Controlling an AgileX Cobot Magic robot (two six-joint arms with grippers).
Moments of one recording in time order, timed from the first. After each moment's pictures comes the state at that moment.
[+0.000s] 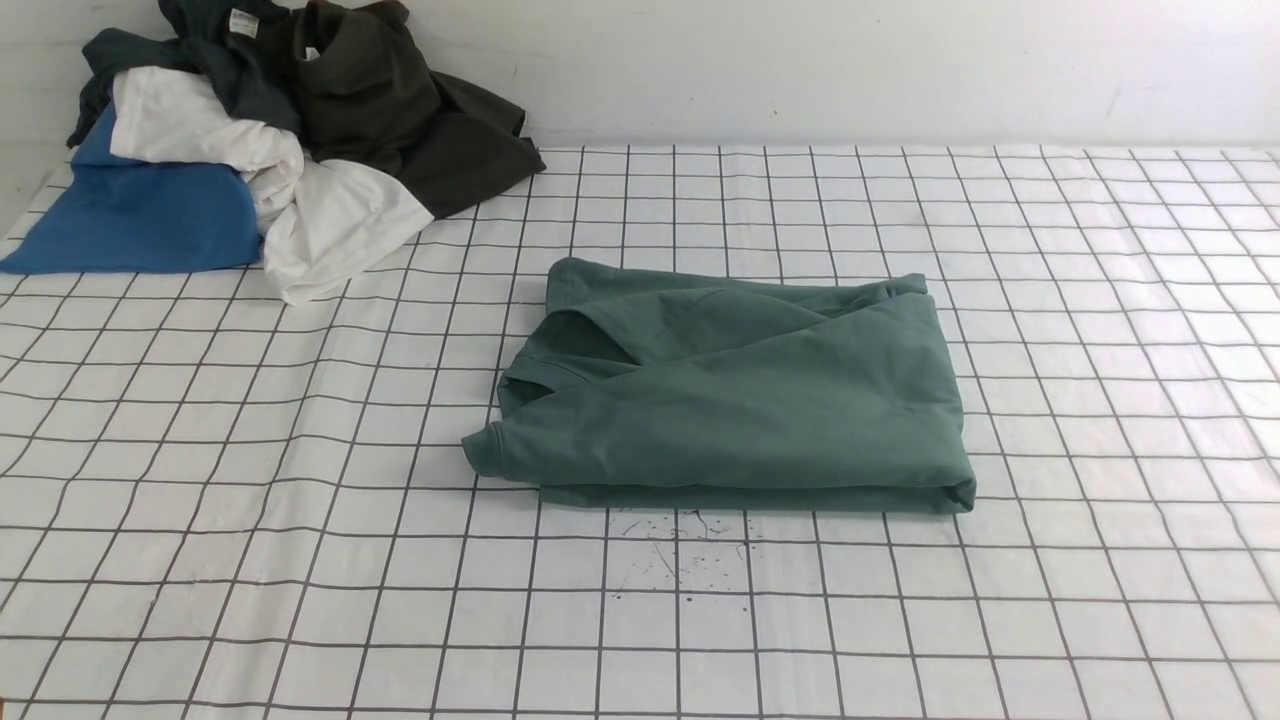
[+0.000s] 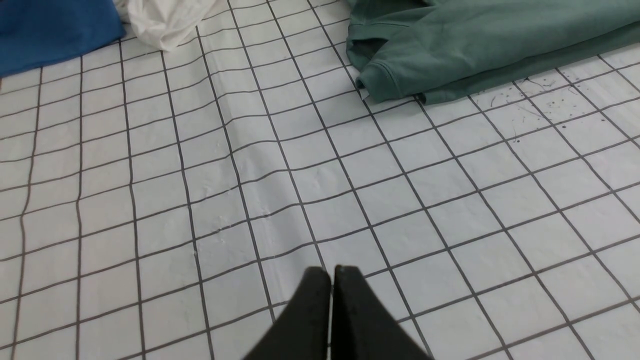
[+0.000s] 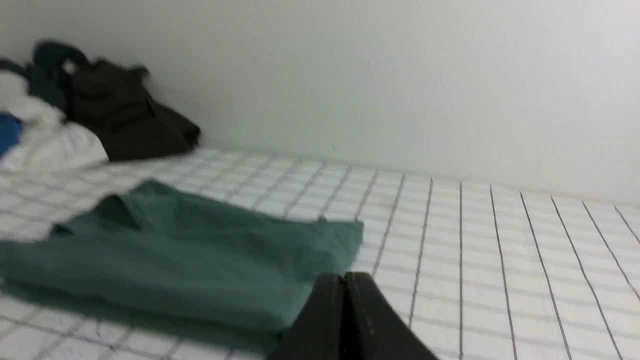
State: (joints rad) right arm 0.17 0.17 -0.14 0.09 0.22 -0.17; left arm -0.43 0.19 -0.48 0.13 0.91 -0.09
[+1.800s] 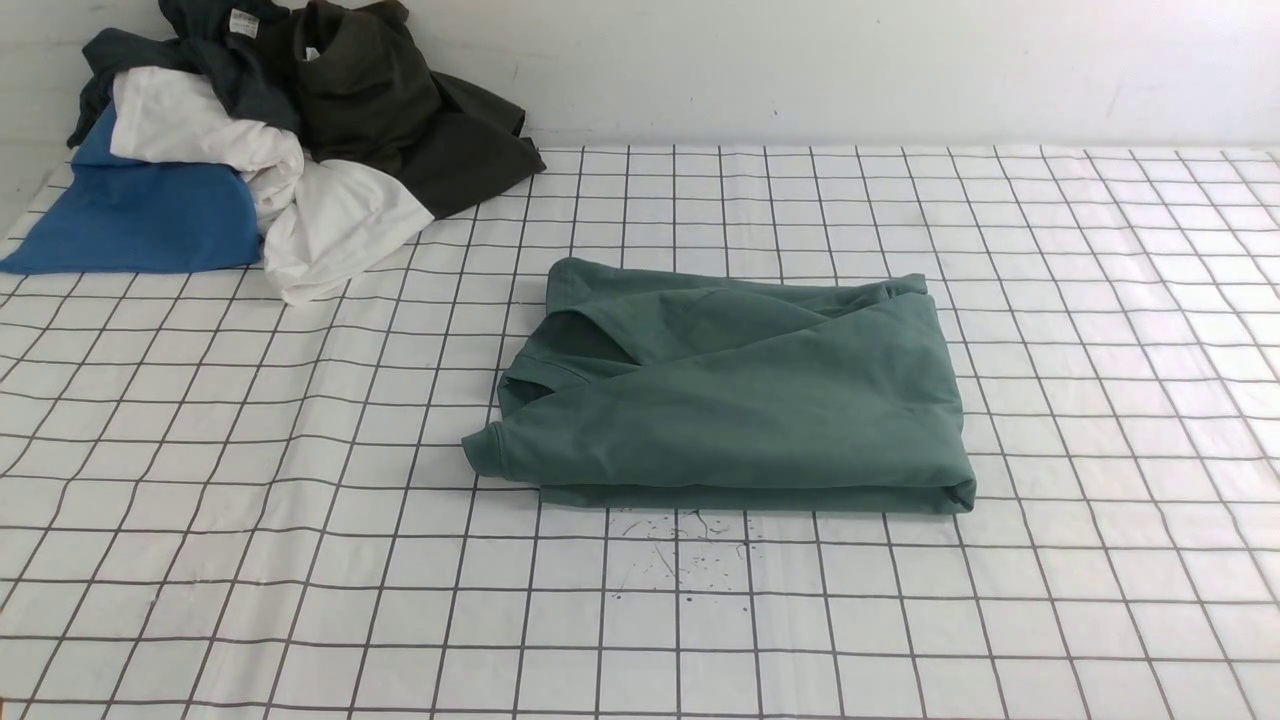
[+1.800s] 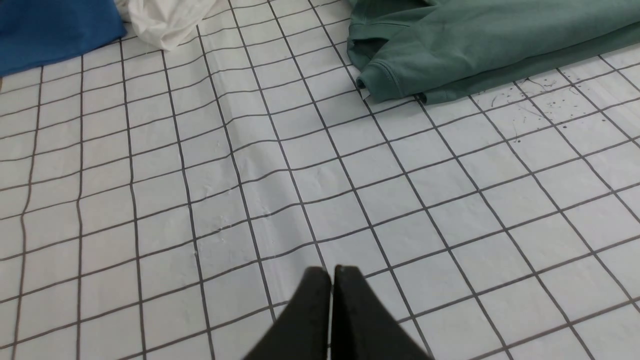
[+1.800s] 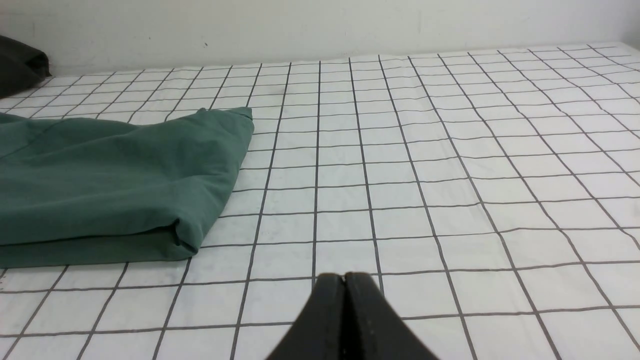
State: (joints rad) right arm -0.02 -0.01 0.03 -0.03 0.35 0.08; left arm -0.43 0.19 -0.48 0.13 0.91 -0.10
